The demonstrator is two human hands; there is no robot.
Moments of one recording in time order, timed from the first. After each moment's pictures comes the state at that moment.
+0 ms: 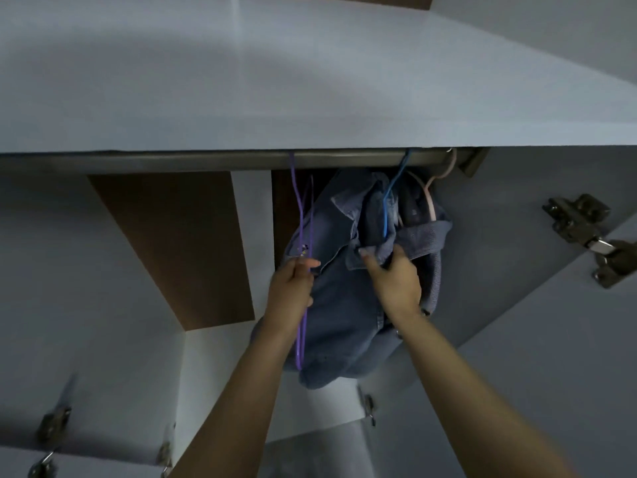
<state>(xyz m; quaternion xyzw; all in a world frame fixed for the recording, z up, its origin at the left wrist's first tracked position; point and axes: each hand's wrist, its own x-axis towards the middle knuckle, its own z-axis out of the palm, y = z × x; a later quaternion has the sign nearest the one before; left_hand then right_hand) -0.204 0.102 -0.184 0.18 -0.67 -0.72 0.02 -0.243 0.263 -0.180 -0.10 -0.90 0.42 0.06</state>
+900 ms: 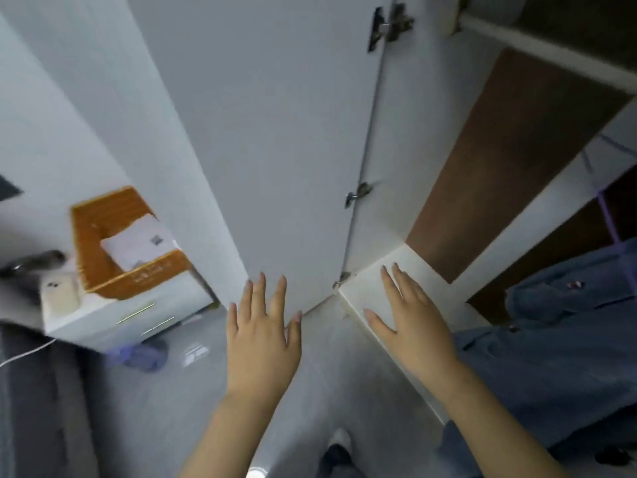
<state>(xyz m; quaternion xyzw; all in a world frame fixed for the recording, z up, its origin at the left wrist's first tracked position) 0.279 0.193 -0.226 0.62 -0.77 -0.13 0.08 0.058 0.235 -0.232 0.63 -0.76 0.09 -0.12</state>
